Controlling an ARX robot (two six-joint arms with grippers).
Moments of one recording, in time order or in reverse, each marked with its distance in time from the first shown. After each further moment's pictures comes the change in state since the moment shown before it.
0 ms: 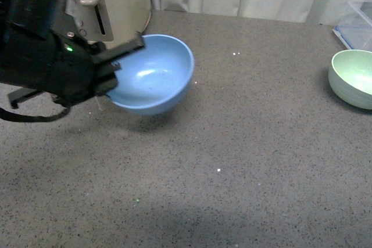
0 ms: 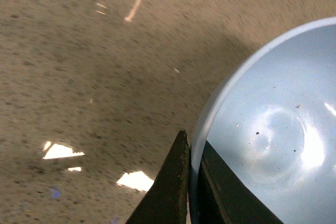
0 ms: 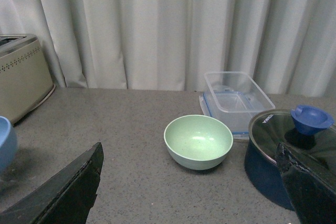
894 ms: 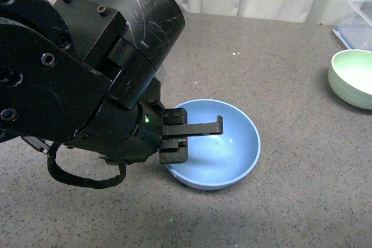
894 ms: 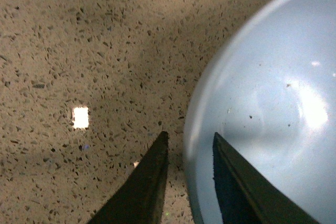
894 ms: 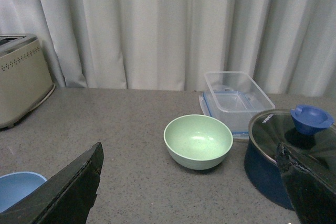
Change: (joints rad) left arm -0.225 0.051 0.012 -0.169 0.064 0.072; right arm 0.000 0.000 0.000 0.000 0.000 0.000
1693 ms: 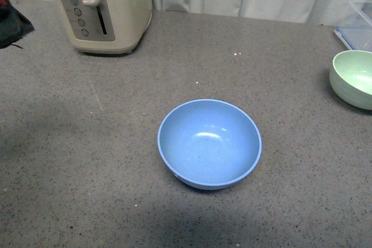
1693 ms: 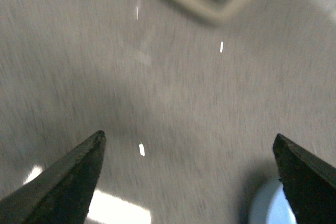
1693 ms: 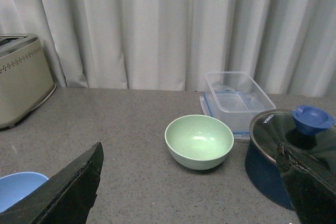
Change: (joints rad) left arm 0.443 -0.506 -0.362 0.349 -0.041 0.072; right arm 0.000 0.000 0.000 0.000 0.000 0.000
